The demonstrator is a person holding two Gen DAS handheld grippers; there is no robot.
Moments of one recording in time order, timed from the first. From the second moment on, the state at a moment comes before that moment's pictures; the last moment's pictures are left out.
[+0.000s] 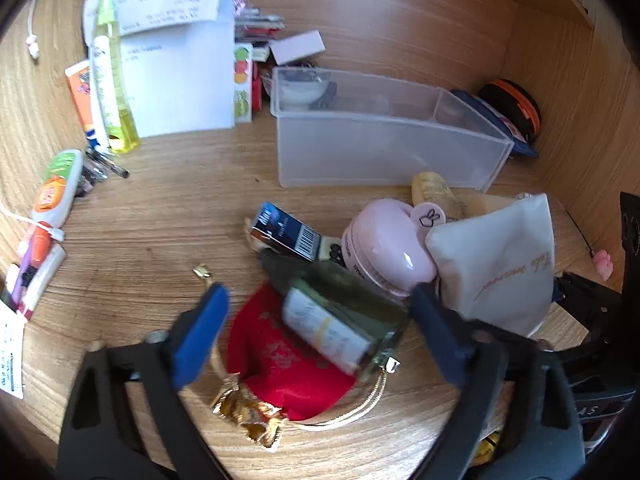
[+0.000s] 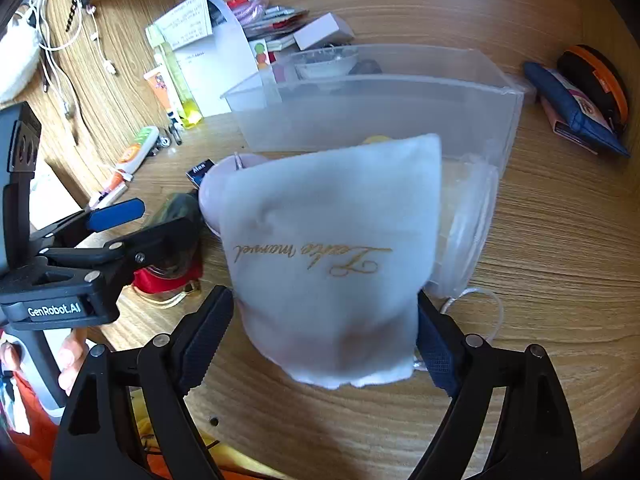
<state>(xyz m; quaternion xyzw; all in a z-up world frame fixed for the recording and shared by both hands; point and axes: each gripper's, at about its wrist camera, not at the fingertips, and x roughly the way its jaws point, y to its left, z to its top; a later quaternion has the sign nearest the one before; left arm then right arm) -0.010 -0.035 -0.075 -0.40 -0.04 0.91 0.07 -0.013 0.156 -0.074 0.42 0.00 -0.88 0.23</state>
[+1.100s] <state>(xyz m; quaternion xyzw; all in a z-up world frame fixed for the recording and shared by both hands) 0.008 -0.034 -0.041 -0.35 -0.03 0.93 0.04 0.008 0.183 -0.035 0.36 -0.04 -0.89 0.27</state>
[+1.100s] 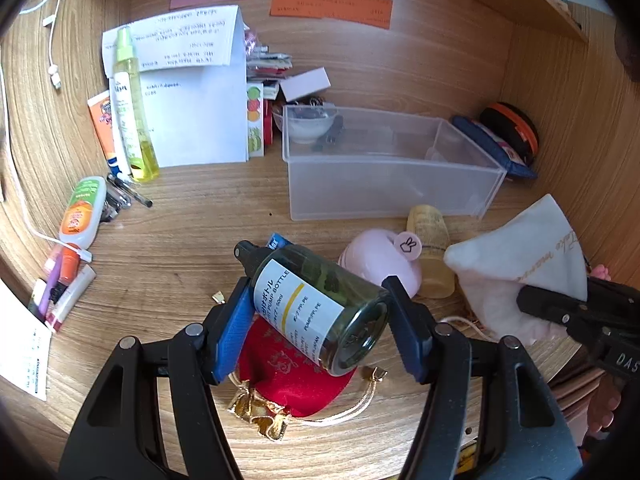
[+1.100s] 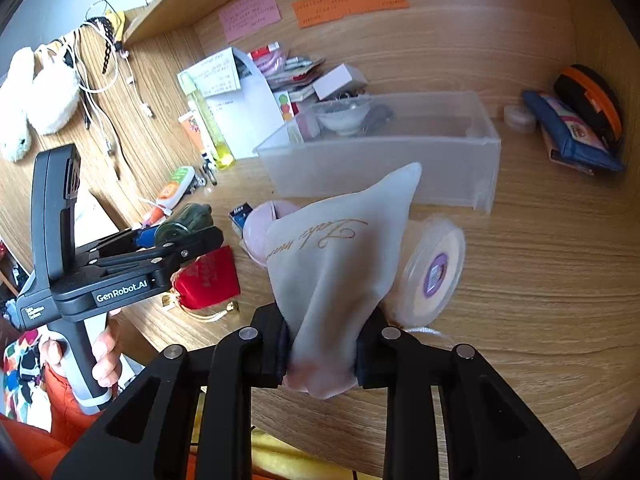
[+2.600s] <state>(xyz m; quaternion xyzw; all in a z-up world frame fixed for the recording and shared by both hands) -0.130 -0.015 0.063 -0.31 0.02 0.95 0.09 -0.139 0.199 0.093 0.28 0.03 -0.93 0.25</state>
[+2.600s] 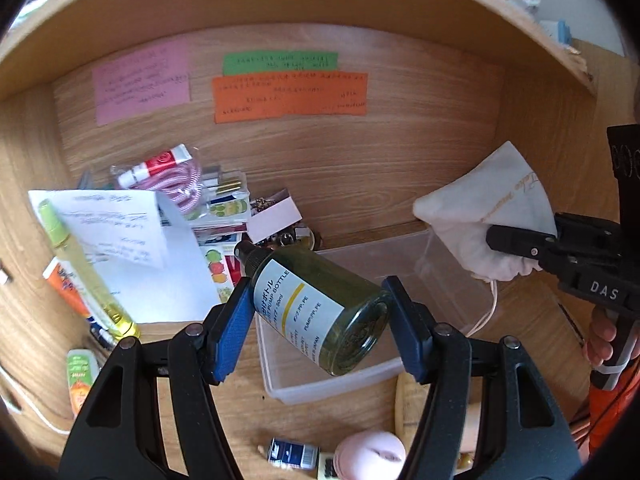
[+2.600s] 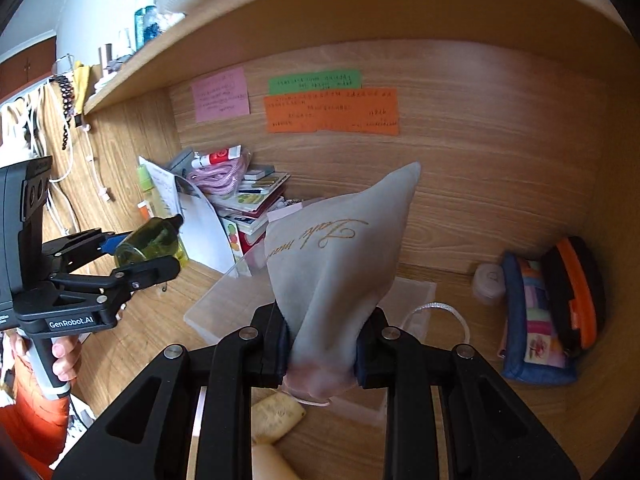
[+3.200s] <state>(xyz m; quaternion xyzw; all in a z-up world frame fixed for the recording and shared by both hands) -0.215 -0.002 0.004 -0.37 0.03 0.92 0.11 -0.198 0.179 0.039 0.35 0.03 -0.90 0.26</state>
